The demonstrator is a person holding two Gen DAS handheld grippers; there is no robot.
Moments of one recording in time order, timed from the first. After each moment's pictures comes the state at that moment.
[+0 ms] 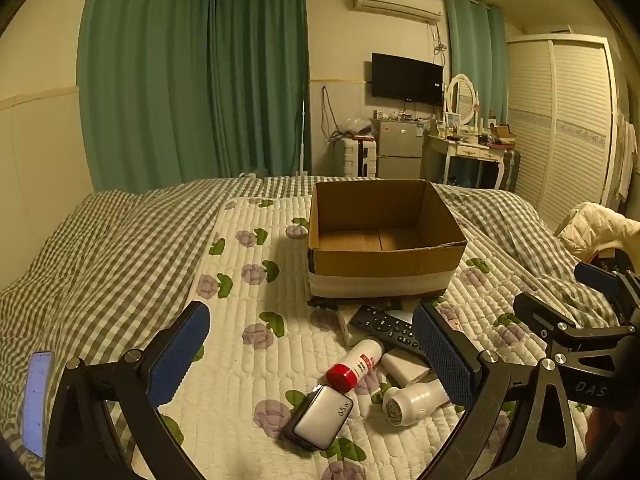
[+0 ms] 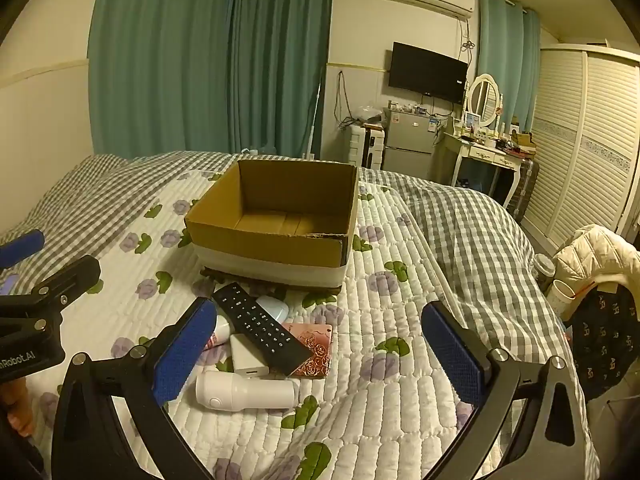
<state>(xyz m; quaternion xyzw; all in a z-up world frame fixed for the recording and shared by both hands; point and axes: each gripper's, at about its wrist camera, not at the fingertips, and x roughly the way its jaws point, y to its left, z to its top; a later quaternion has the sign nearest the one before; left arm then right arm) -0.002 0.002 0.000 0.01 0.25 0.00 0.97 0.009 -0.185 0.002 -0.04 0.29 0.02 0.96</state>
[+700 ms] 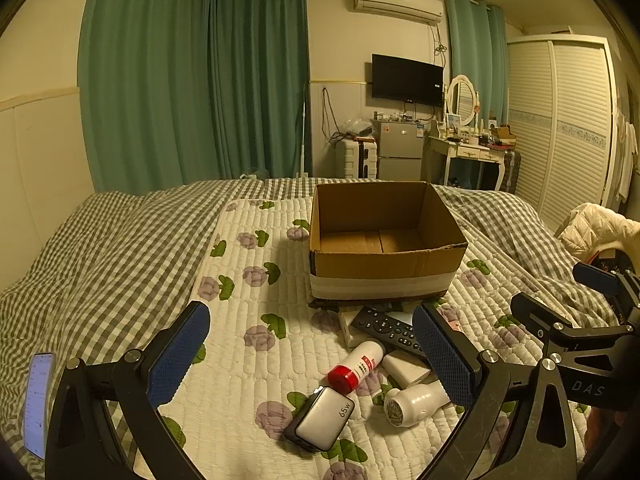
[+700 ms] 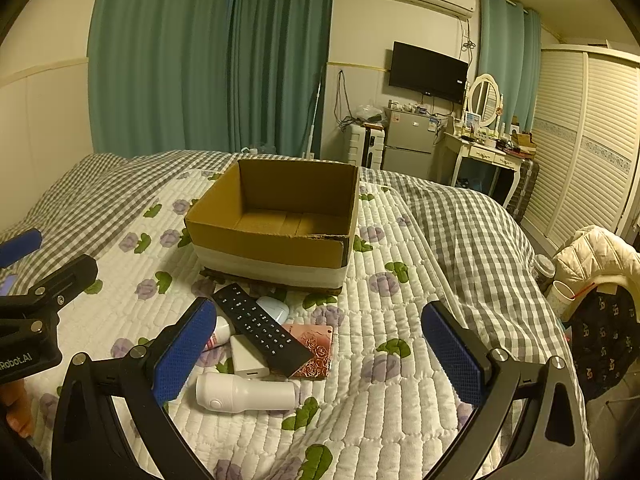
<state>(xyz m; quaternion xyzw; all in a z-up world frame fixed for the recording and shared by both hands) 0.000 0.006 0.000 0.01 0.25 0.00 0.97 0.012 -0.184 0.002 -0.05 0.29 0.02 0.96</state>
